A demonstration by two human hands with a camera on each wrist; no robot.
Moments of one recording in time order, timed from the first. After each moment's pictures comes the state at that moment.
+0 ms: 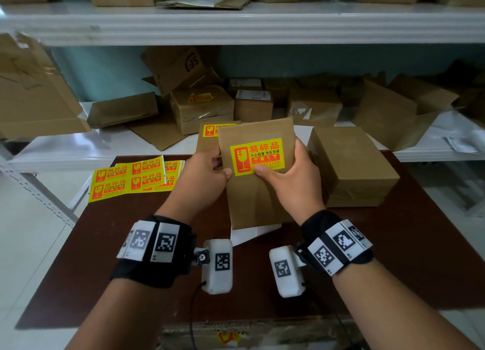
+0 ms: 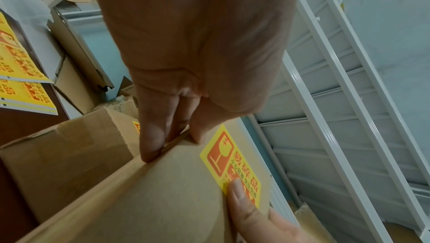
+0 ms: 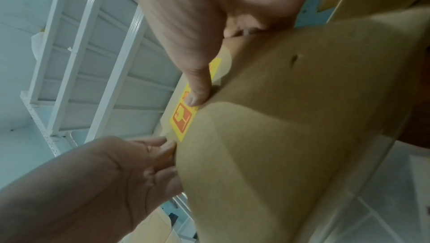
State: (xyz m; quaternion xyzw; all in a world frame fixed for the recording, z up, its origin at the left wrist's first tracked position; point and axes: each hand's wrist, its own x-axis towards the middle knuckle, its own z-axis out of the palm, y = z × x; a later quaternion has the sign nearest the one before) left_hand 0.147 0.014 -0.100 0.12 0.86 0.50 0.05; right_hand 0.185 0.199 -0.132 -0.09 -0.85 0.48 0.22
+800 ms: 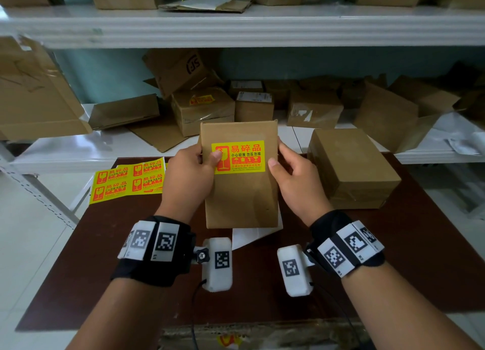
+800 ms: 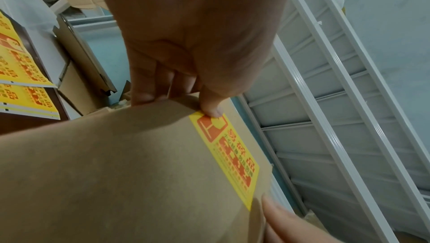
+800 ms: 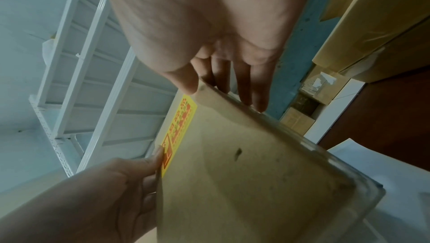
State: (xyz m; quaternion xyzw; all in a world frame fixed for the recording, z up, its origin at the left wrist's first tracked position) left_hand 0.139 0.003 -0.102 0.07 0.89 0.45 -0.09; right_hand 0.186 0.201 -0.125 -0.02 -0.84 0.52 0.15
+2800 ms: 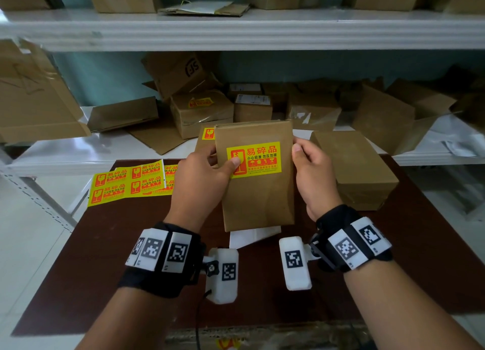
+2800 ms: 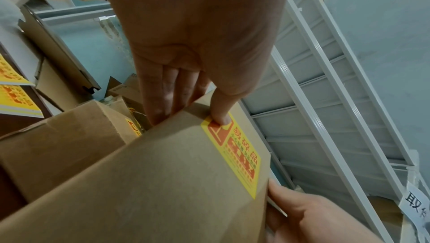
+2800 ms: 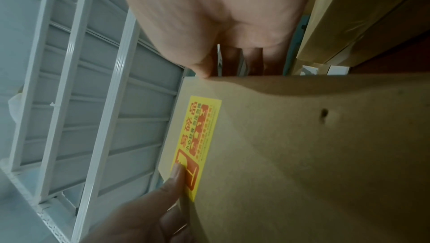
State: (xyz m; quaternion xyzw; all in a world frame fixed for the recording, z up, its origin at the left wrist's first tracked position) left_hand 0.152 0.019 -0.101 0.09 0.86 0.49 -0.09; right_hand 0.185 0.211 -0.110 -0.11 -0.74 0.62 0.23
